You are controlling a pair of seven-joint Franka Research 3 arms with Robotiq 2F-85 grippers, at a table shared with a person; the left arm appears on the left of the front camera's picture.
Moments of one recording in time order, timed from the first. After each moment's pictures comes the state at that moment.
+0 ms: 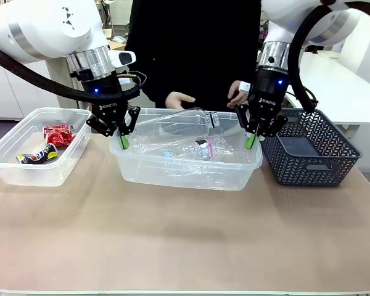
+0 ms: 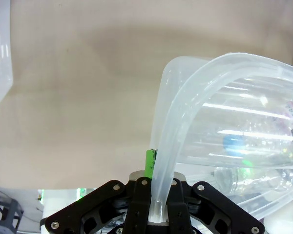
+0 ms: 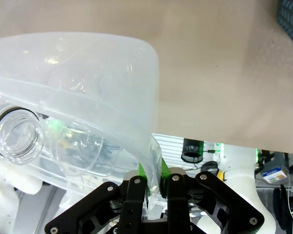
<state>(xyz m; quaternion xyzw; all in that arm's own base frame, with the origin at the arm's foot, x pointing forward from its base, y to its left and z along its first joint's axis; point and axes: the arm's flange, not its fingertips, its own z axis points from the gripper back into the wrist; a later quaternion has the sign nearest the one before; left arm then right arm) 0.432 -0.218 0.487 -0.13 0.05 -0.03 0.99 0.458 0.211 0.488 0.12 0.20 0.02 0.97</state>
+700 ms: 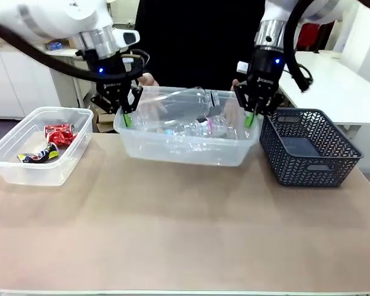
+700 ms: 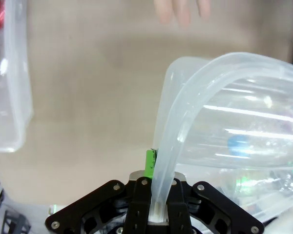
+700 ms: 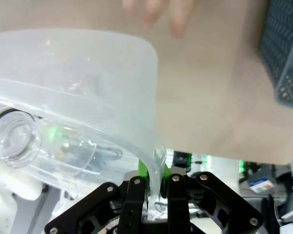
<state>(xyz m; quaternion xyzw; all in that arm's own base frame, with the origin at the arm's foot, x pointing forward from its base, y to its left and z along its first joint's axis) 0.481 -0.219 0.522 -0.11 -0.02 -0.03 0.99 0.518 0.218 0.524 0.10 0.17 0.04 0.98</state>
